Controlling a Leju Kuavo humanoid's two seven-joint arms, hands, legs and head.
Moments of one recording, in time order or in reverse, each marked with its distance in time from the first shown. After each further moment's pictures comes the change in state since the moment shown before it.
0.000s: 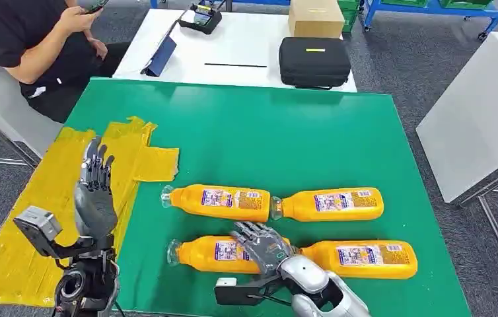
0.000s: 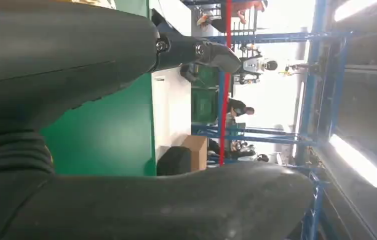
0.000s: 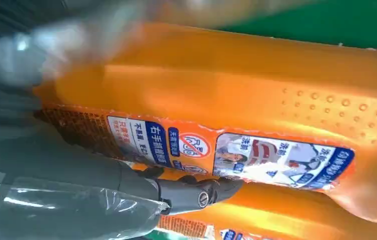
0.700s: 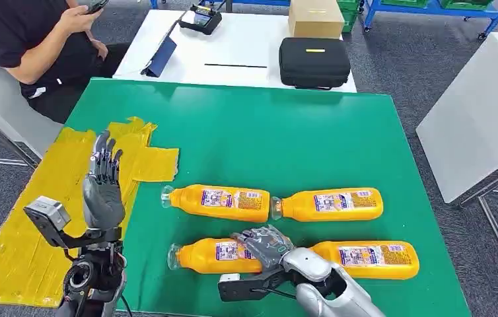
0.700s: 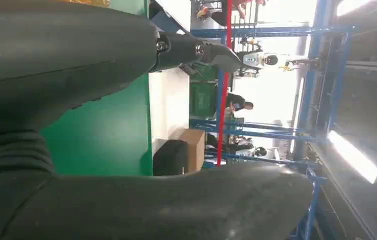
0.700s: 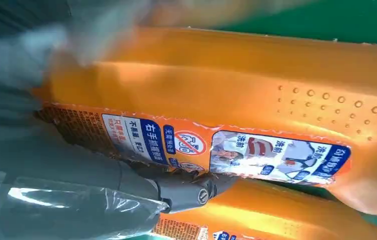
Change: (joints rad) left arm -0.045 0.001 -0.032 0.043 0.025 0.019 -0.001; right arm -0.055 -0.031 0.032 0.006 -0.103 0.041 -0.043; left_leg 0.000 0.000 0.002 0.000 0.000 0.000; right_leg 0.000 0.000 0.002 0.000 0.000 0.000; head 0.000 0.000
